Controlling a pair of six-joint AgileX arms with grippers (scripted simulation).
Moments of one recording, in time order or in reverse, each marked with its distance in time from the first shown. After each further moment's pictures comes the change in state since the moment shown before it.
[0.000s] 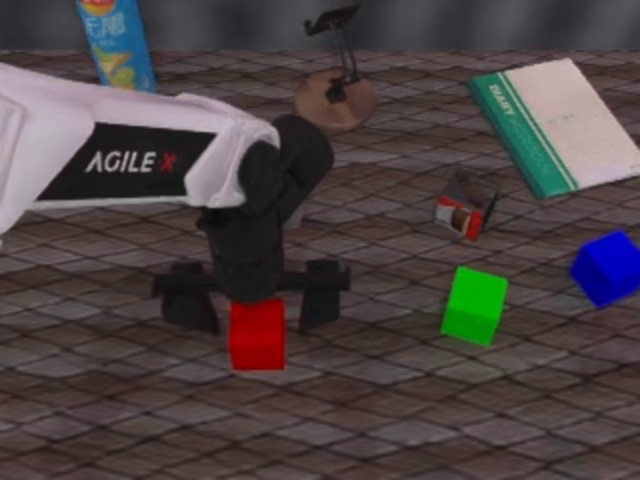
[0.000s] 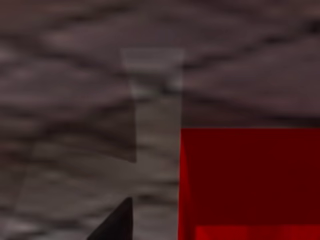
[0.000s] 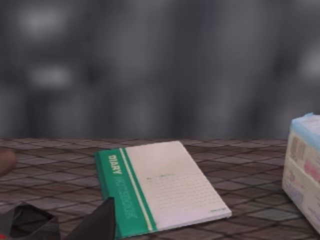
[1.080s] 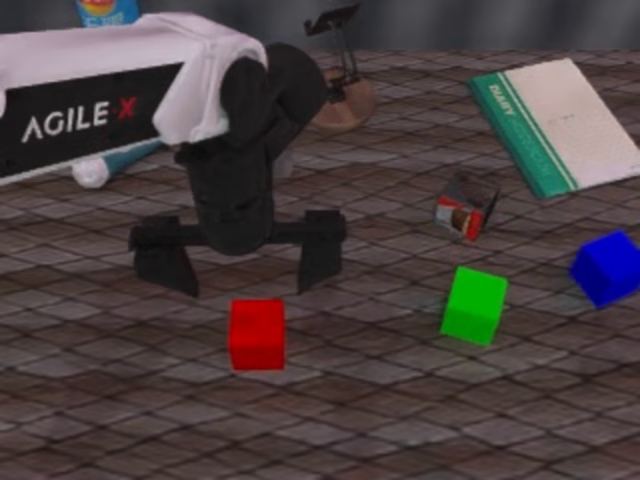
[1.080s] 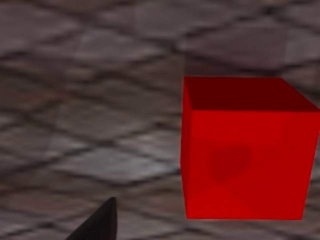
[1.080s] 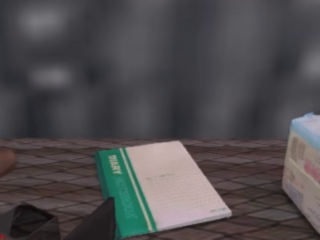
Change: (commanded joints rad) left arm 0.019 -0.104 0.145 -0.248 -0.001 -0.004; right arm 0.000 0.000 0.000 0.000 0.000 0.000
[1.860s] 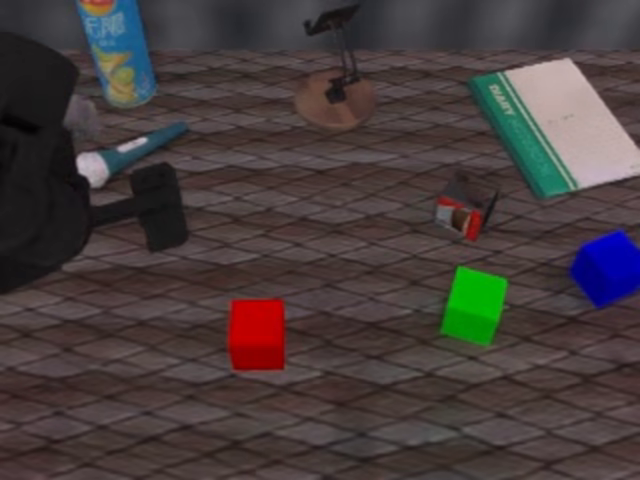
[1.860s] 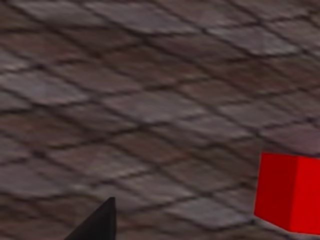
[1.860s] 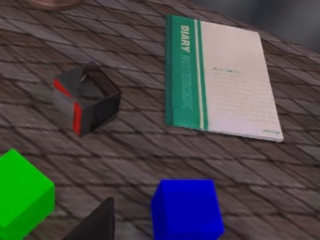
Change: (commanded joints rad) left arm 0.256 -0.653 -0.523 0.336 -0.019 0.074; right arm 0.170 0.649 0.533 -0.364 -0.001 -0.256
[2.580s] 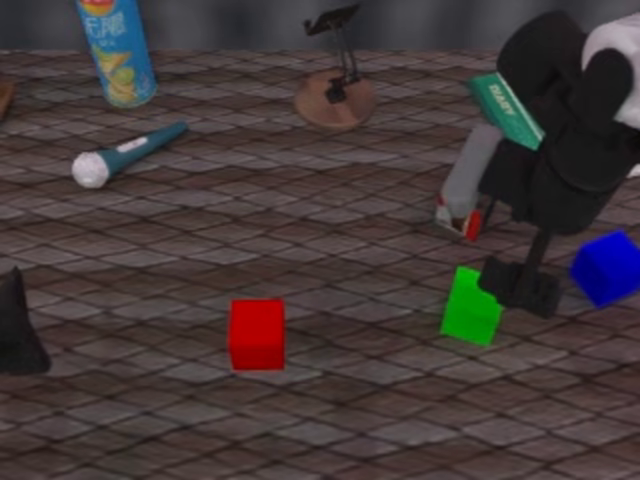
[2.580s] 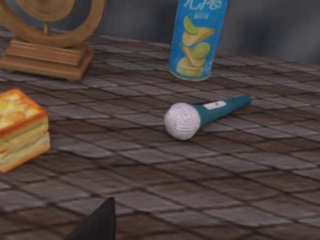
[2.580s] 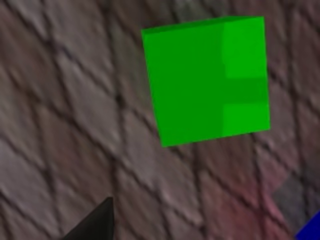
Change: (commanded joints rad) left arm 0.312 -1.085 -0.823 0.565 0.009 0.389; right arm 0.261 1.162 0.808 -0.592 -0.001 -0.399
